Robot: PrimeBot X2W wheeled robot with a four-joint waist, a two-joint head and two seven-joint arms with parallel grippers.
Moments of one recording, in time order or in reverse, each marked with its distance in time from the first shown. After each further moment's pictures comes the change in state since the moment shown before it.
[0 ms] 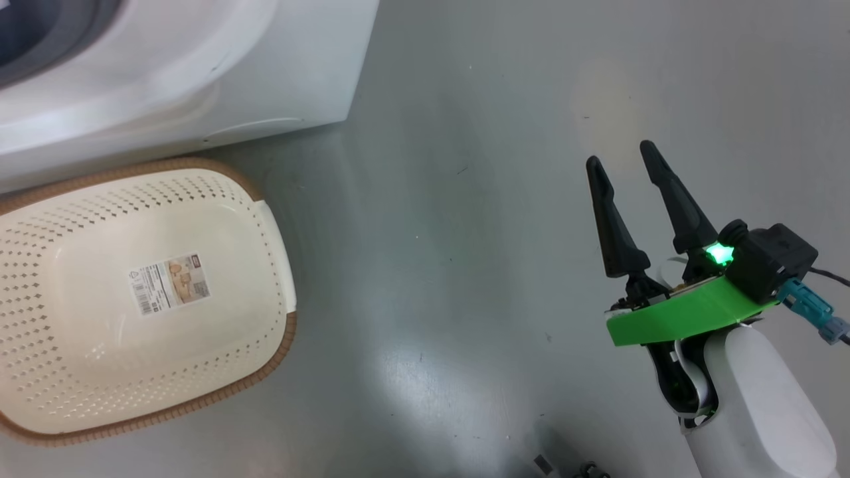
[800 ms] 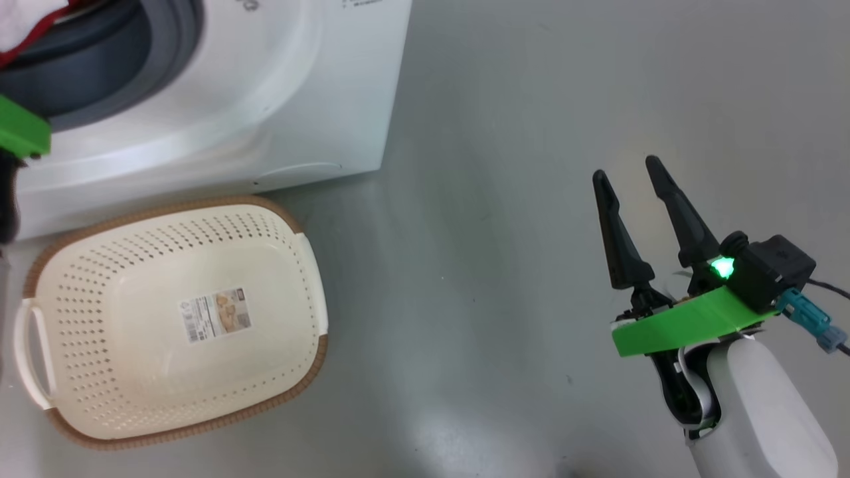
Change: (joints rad) left arm 0.166 -0.044 0.094 -0.211 -0.083 0.000 -0.116; right arm 0.016 -0.001 -0.017 0.019 -0.010 0.000 0.000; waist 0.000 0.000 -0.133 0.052
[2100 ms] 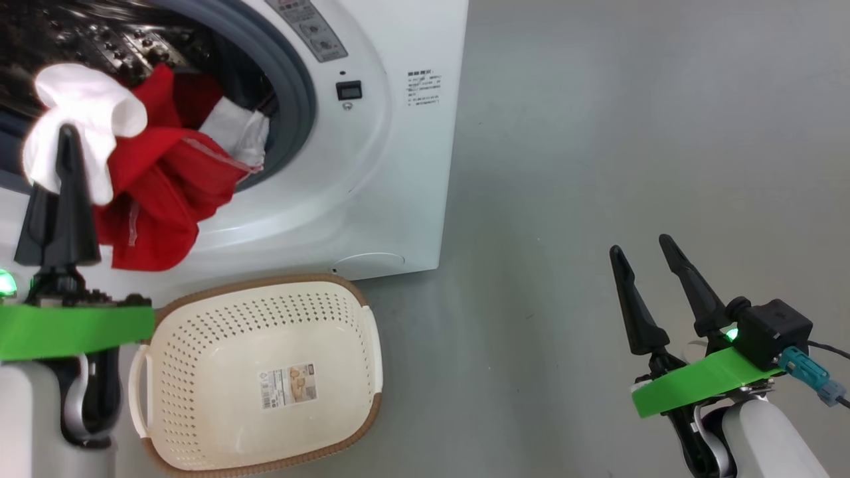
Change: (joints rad) left arm 0.685 -0.221 0.409 -0.818 0.354 0.001 -0.001; right arm 0.161 -0.036 -0.019 0.025 0.000 0.000 0.000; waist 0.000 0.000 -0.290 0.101
